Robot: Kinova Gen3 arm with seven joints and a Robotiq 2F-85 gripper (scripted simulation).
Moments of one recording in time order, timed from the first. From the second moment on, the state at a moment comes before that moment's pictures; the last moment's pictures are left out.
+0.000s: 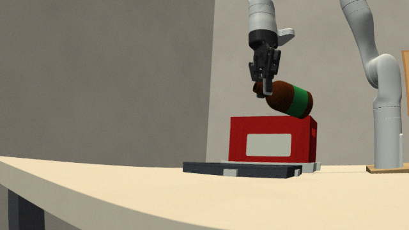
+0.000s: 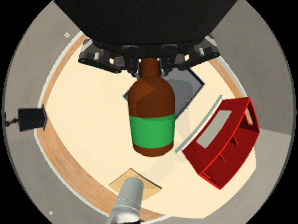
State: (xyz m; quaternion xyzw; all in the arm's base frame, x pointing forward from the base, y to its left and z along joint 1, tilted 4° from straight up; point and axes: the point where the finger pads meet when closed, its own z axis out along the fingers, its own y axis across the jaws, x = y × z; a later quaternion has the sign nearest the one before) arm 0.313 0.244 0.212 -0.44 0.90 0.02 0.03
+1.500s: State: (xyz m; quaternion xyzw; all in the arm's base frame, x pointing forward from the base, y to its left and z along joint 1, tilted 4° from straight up) arm 0.314 0.243 0.212 -0.33 0.94 0.02 0.02
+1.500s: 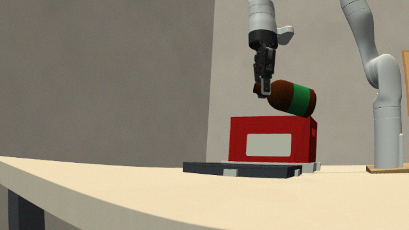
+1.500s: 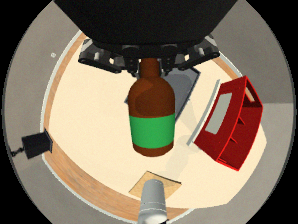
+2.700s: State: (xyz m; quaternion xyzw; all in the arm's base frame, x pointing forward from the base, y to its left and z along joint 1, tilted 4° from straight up) arm 0.313 0.244 0.212 -0.32 0.95 0.02 0.02
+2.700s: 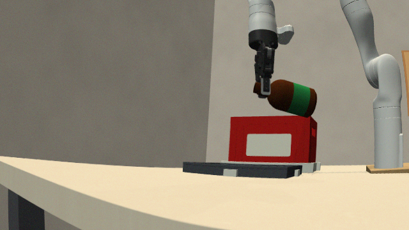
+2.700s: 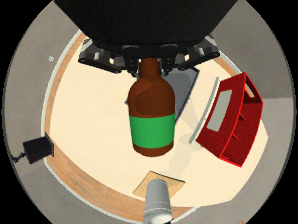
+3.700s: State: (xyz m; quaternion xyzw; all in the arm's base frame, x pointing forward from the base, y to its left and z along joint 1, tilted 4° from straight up) arm 0.314 0.243 0.212 -0.22 0.97 0.03 0.02
